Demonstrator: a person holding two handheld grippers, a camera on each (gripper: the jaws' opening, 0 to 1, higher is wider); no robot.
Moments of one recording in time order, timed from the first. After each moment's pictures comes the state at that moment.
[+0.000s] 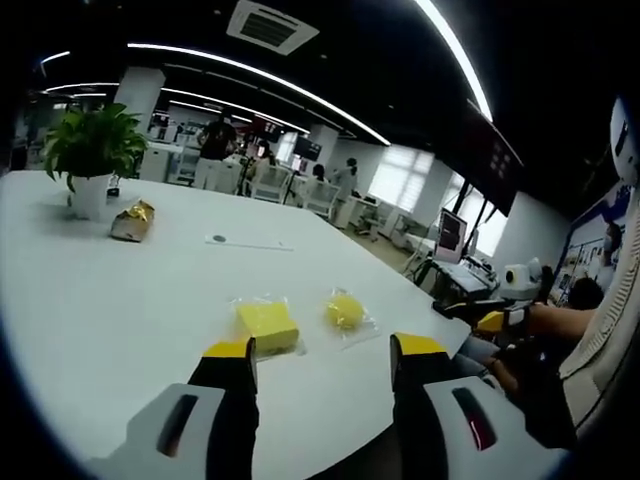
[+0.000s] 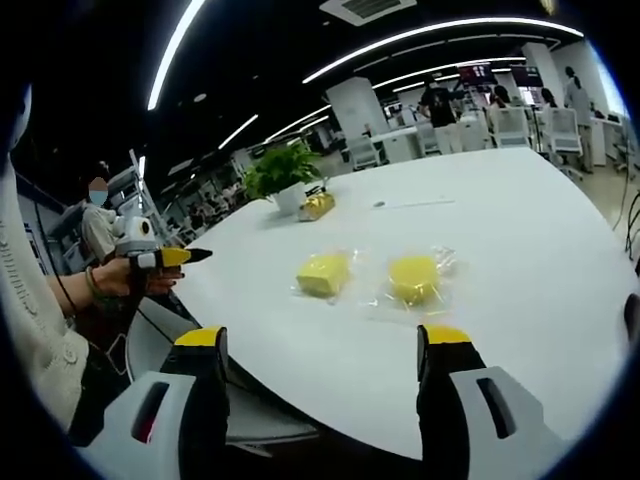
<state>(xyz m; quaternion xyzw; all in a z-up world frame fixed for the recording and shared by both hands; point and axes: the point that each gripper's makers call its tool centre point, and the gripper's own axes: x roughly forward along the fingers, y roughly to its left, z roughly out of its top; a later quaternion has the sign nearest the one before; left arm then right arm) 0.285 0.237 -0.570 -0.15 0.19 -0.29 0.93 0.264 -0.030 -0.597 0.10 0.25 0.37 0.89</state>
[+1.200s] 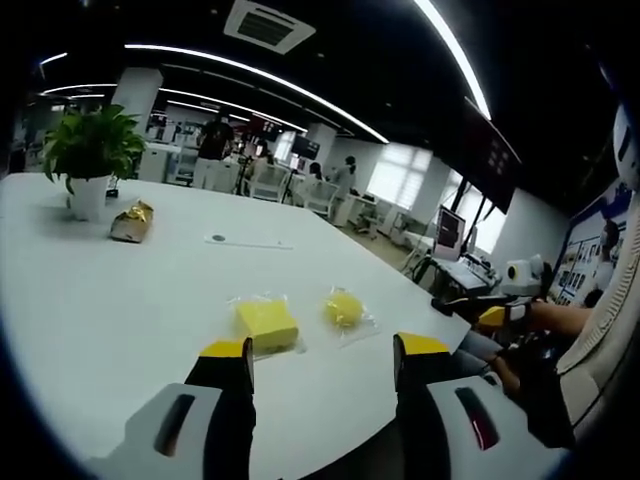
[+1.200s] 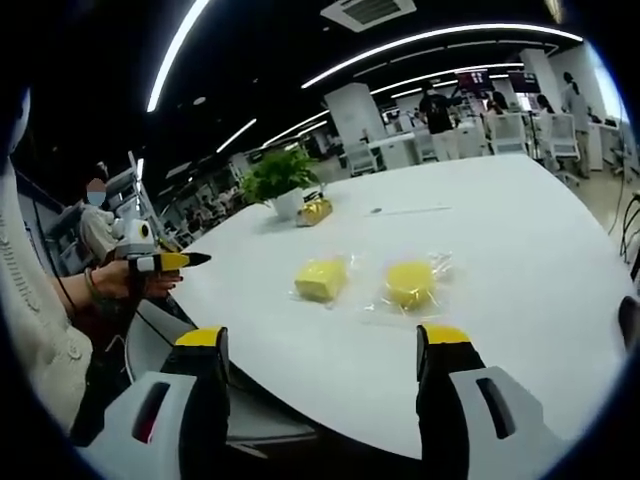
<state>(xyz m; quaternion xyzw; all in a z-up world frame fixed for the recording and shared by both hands) 0.279 0.238 -0.569 -0.14 0.19 -0.29 0.93 0.260 -0.036 -0.590 0.10 0.24 0.36 0.90</state>
